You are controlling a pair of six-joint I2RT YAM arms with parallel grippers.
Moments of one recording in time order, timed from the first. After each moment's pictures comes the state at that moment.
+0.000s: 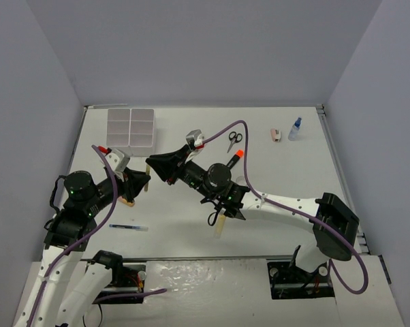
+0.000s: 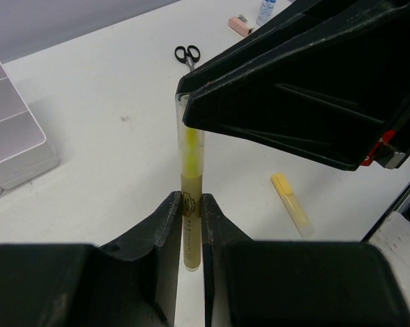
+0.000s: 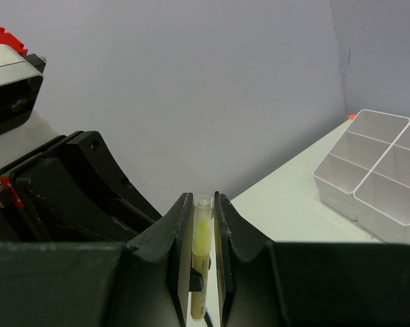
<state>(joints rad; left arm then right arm) -0.24 0.59 0.85 -0.46 0.48 -0.04 1.09 1.55 1.01 0.82 0.06 0.40</state>
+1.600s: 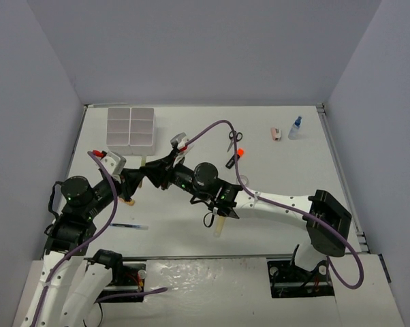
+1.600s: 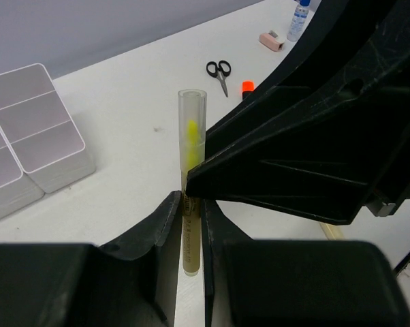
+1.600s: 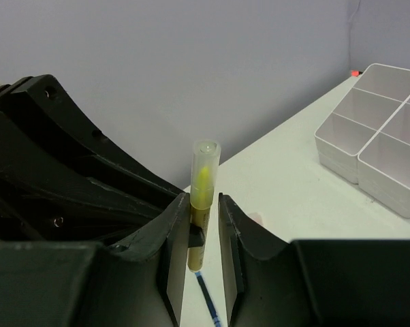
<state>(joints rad) -0.22 0.55 0.79 -0.40 0.42 0.01 1.12 1.60 1.08 0.67 0.06 0.37</state>
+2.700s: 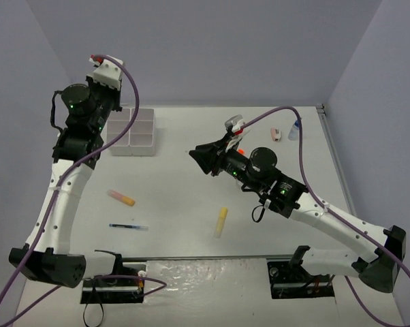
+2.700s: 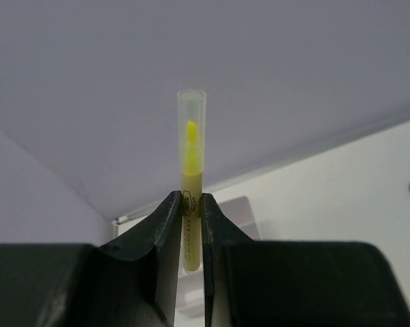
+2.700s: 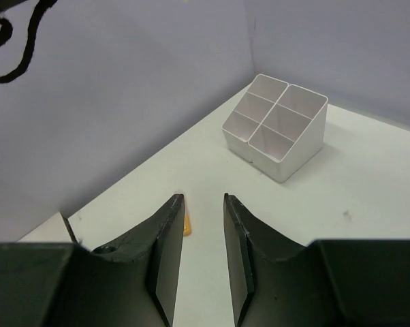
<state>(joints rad) -0.18 1.26 1.53 -0.23 0.03 0.31 0.92 1.14 1.01 0.19 0.02 0.28</state>
